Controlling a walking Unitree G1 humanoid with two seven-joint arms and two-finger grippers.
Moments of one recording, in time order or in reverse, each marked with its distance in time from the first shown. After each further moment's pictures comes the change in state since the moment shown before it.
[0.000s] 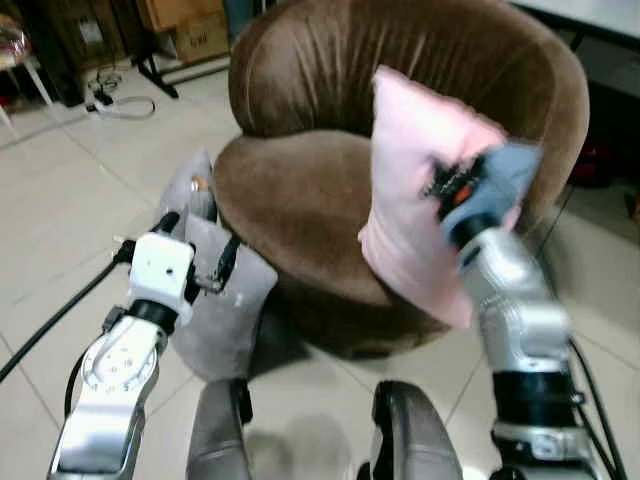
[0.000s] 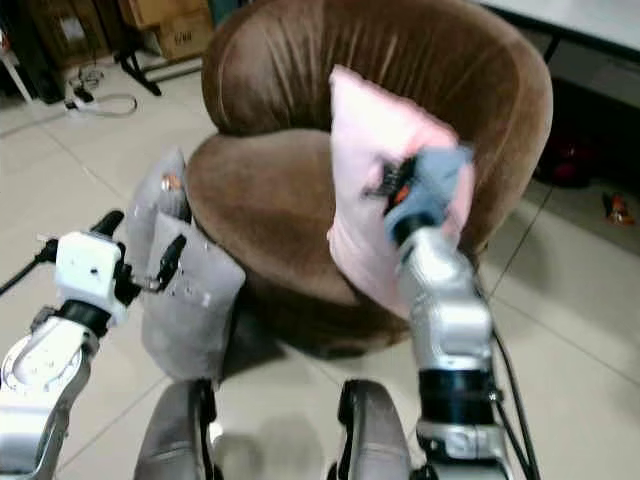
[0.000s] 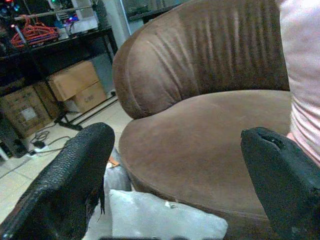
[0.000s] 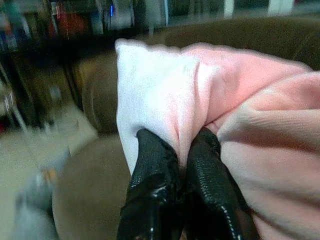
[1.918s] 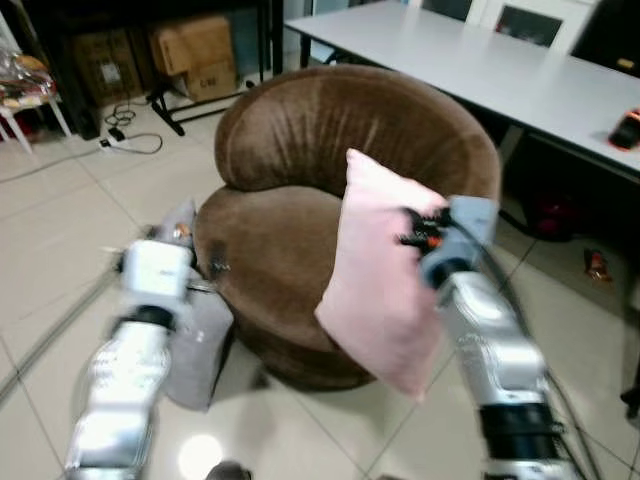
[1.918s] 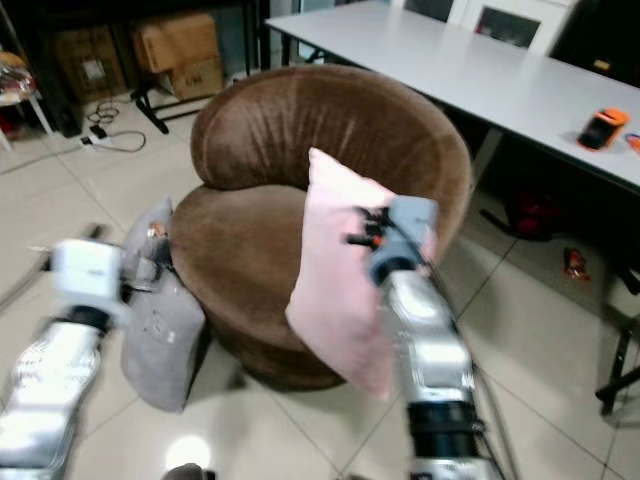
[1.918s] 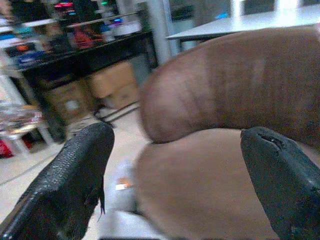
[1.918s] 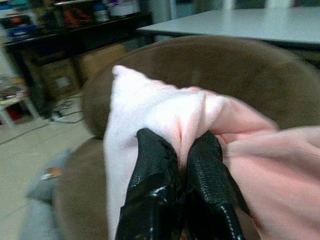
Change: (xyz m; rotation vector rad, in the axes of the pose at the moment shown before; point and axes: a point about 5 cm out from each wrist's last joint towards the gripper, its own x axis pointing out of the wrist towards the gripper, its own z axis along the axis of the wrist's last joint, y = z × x) left arm 0.005 -0.004 -0.020 -0.033 0.076 0.122; right arm -0.017 -0.004 -0.041 0.049 0.098 -0.024
